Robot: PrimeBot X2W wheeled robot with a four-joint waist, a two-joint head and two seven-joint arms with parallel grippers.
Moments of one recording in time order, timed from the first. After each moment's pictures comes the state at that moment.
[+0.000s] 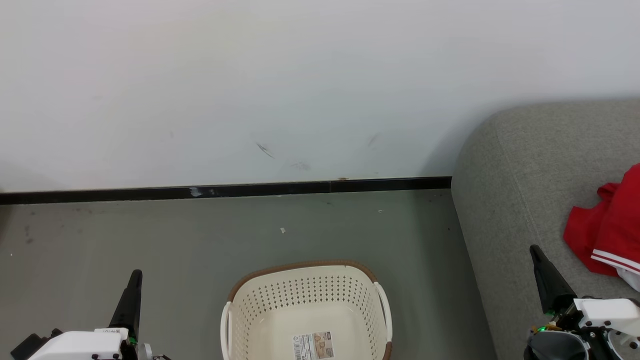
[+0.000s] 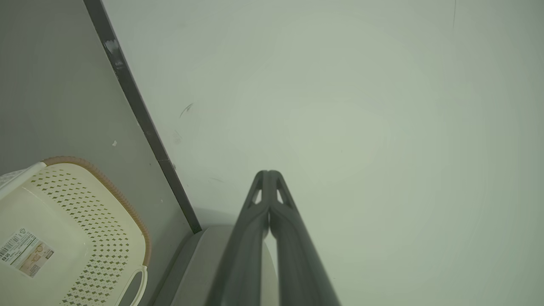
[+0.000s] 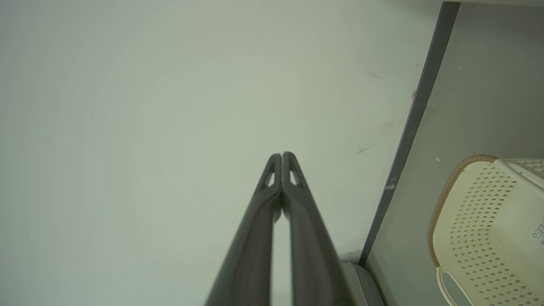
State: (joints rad) left arm -0.05 0.03 0.08 0.22 -1.60 -0.08 0.11; right arm -0.07 -0.12 -0.01 0.26 1.71 0.12 0.01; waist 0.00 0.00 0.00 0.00
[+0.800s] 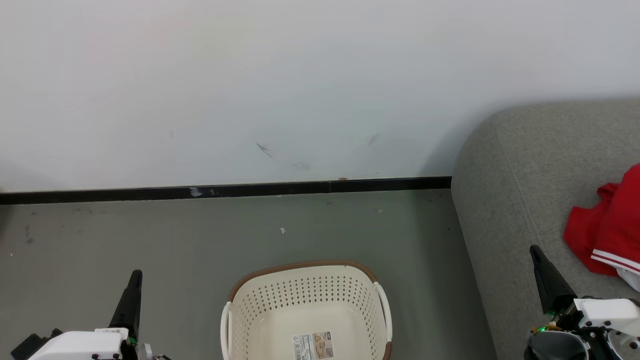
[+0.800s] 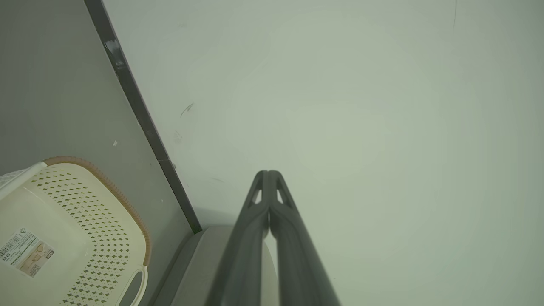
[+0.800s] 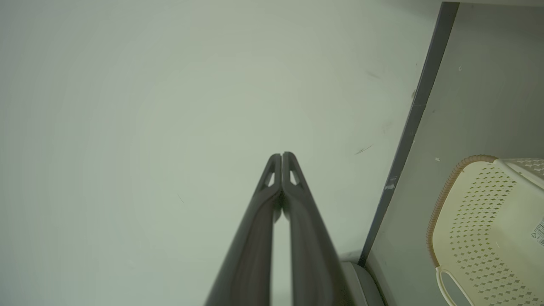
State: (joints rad) left arm -0.05 0.03 0.08 0.22 -1.60 -0.08 0.11; right arm -0.07 -0.12 -0.01 0.27 1.71 0.12 0.01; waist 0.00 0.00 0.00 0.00
